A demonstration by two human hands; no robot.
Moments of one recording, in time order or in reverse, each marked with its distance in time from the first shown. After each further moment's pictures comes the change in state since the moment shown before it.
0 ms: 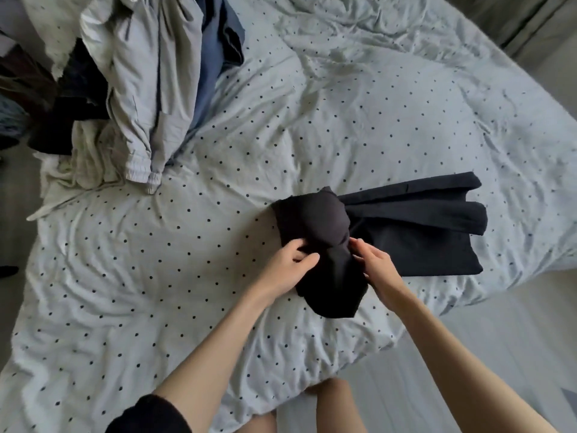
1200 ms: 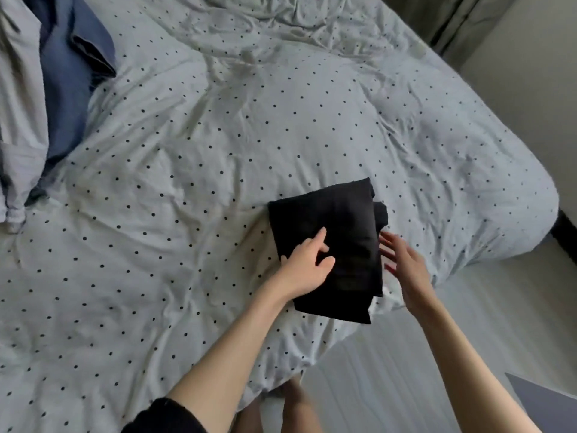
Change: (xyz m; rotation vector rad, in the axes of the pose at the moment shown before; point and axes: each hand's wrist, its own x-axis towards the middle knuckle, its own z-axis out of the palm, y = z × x) left_hand 0.091 0.115 0.197 0.315 -0.240 0.082; right_hand 0.040 0.001 -0.242 0.116 0.316 -0.051
